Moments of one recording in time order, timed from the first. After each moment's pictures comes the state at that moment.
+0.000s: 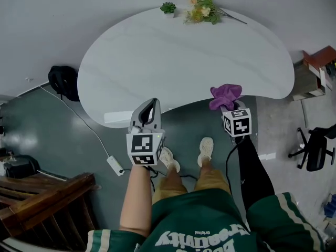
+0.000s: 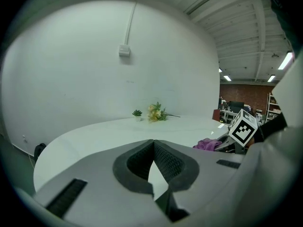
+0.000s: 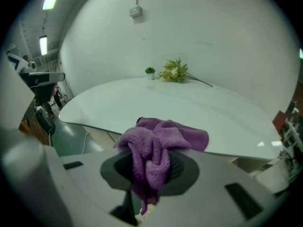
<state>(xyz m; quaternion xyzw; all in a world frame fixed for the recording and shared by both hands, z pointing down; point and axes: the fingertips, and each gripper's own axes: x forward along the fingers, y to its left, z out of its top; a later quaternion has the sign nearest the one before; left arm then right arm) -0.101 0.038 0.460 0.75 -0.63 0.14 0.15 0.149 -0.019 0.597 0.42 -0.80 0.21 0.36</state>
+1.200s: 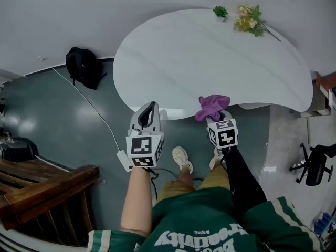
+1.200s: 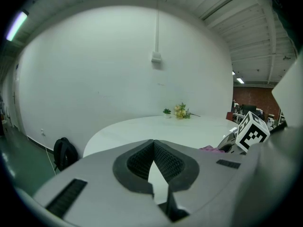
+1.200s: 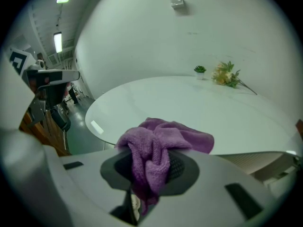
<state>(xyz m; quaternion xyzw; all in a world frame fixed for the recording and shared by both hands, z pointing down) -0.305 0.127 0.466 0.70 -0.69 0.12 0.16 -0.107 0.082 0.599 0.35 -0.84 0.21 0.37</state>
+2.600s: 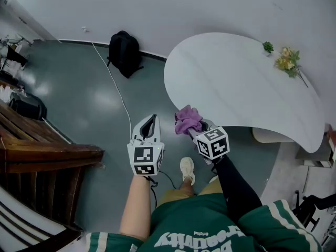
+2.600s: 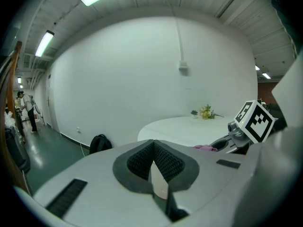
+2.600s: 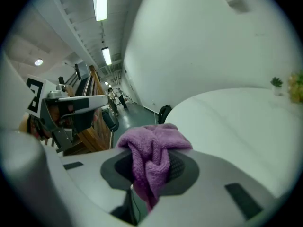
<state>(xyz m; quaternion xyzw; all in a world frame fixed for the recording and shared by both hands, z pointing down) -0.423 0.277 0.431 0.58 -0.79 0.12 0.16 -0.325 0.219 0.525 0.08 -0.93 0.19 0.29</state>
